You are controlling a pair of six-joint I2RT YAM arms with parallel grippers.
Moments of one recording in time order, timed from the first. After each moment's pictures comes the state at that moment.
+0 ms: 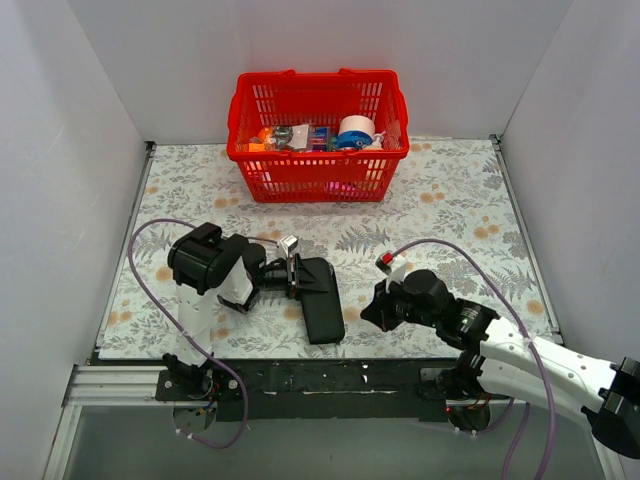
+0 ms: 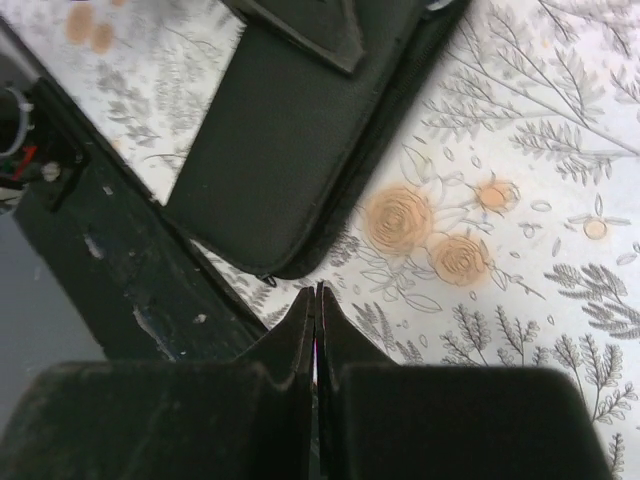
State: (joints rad) left arm -0.46 2.14 0.49 1.39 1.01 -1.33; right arm 0.94 0.77 0.39 -0.20 -0.12 0.47
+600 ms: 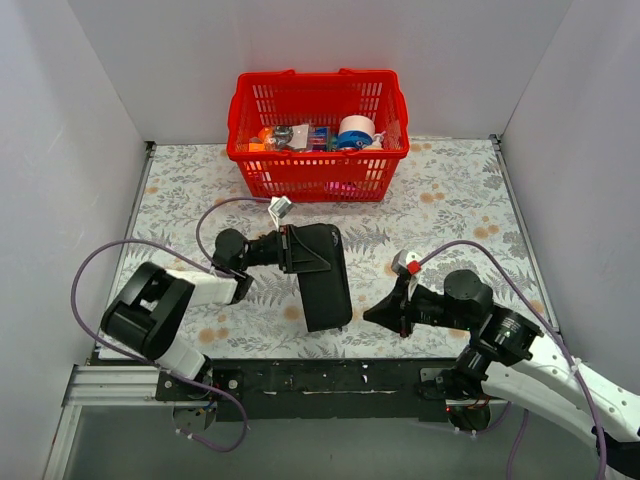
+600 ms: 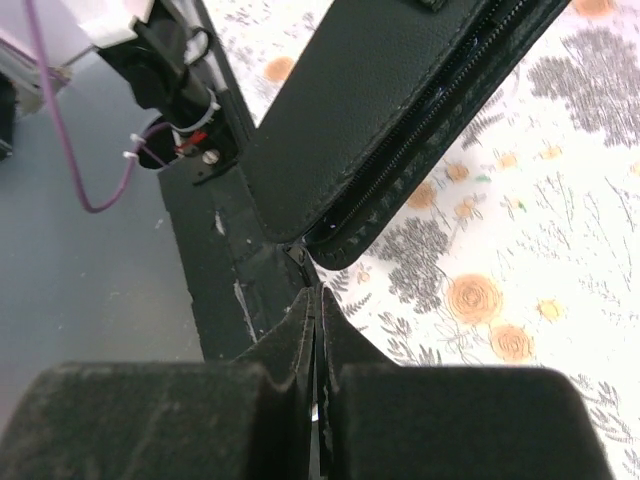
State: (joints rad) left arm -0.49 1.59 0.51 1.36 1.04 -1.36; right arm 0.94 0.52 0.52 -0.32 -0.36 0.27
